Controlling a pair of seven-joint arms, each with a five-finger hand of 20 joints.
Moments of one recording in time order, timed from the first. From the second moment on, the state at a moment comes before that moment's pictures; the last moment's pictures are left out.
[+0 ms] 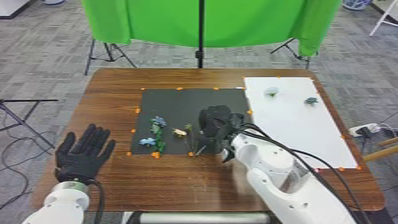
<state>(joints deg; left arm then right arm) 125.7 -57.9 -91.5 -124.7 -9.6 26.3 23.3 -83.2 -64.5 55.7 -107.4 -145.3 -15.0 9.1</state>
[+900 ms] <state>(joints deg) 127.3 -57.9 -92.3 -125.4 -9.8 26.1 23.9 -80.1 -59.8 77.8 -97.3 -142.6 -3.4 25.6</state>
